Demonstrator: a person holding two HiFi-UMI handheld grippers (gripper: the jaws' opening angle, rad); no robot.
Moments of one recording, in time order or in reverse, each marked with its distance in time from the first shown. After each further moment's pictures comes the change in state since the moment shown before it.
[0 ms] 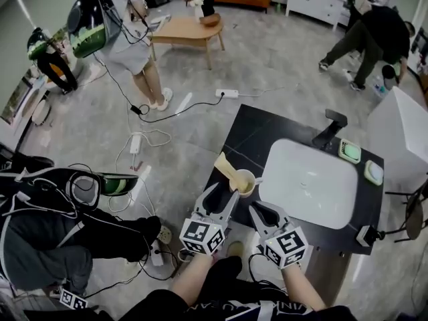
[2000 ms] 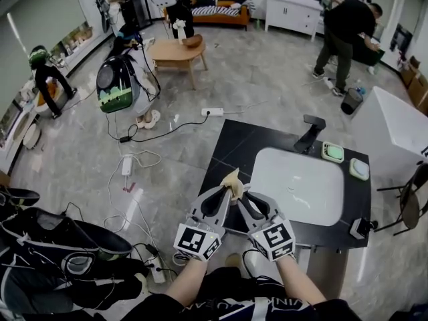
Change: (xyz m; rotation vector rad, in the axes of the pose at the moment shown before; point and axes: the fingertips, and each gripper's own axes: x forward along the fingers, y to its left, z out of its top) left arm -0.007 -0.057 0.080 0.185 -0.172 -0.168; right arm 0.004 -0.002 0.046 -0.185 -0.041 -0.092
